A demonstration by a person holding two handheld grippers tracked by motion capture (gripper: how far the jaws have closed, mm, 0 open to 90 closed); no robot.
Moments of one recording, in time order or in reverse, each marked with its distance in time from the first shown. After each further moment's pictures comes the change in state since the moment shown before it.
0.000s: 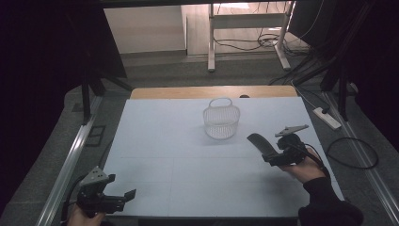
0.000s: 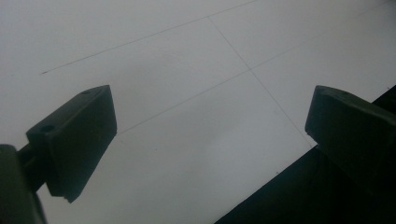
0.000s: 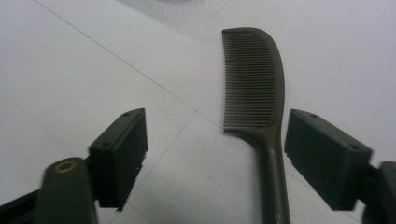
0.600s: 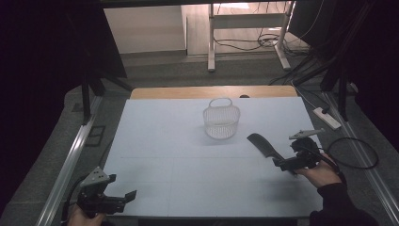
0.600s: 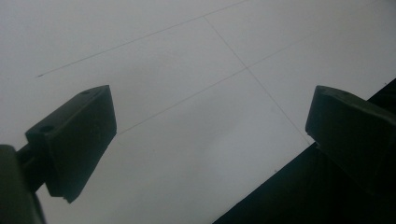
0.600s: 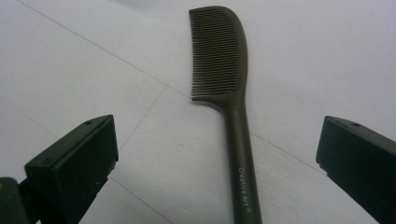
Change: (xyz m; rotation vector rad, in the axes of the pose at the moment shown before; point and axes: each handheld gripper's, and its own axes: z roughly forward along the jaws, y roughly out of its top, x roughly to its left) left arm -0.001 0.000 0.000 0.001 -0.007 0.014; right arm -0.020 -0.023 -0.017 -0.012 -0.040 0.070
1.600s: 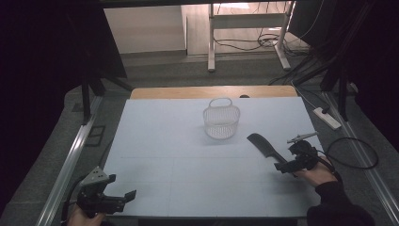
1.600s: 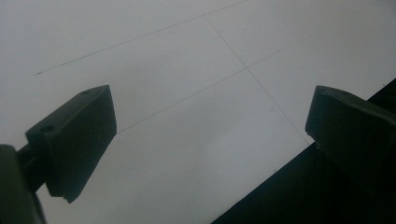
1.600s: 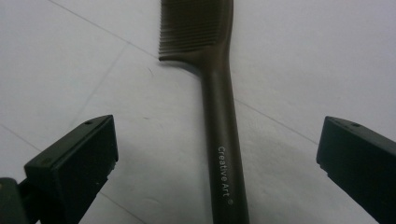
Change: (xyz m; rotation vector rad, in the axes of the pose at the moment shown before) left arm 0.002 0.000 0.000 0.002 -0.006 -0.012; right arm -0.015 -0.016 0.033 0.128 -0.025 0.016
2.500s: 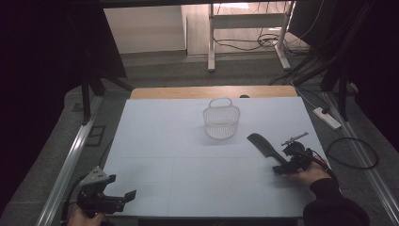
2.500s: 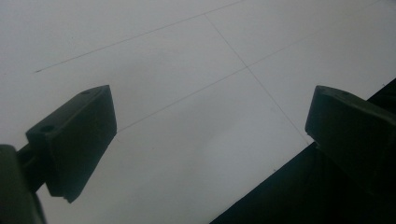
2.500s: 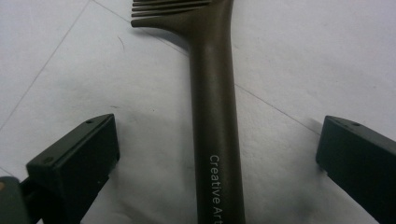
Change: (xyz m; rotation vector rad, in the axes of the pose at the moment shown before) left arm 0.000 0.000 0.000 0.005 -0.002 -0.005; right arm -0.004 0.001 0.027 0.120 -0.011 -0.036
